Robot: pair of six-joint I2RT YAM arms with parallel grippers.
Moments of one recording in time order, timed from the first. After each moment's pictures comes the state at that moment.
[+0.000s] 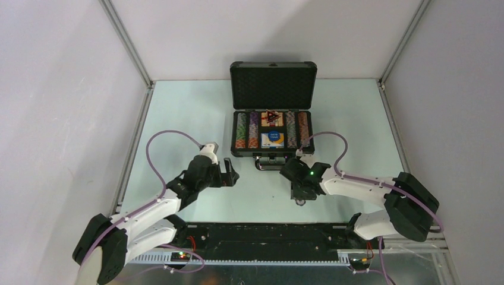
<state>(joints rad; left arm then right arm) -0.58 0.95 0.31 -0.02 -0.04 -0.54 0.95 1.37 0.75 -0.71 0.26 0.94</state>
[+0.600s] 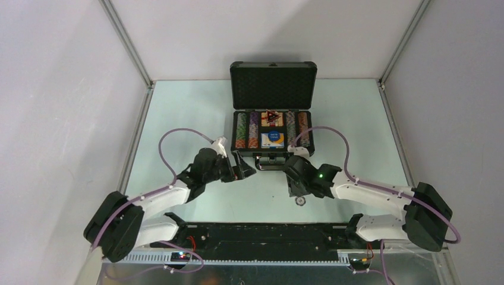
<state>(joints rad) -0.58 1.15 0.37 0.24 0.26 -0.76 0.98 1.24 0.75 -0.63 0.28 0.73</state>
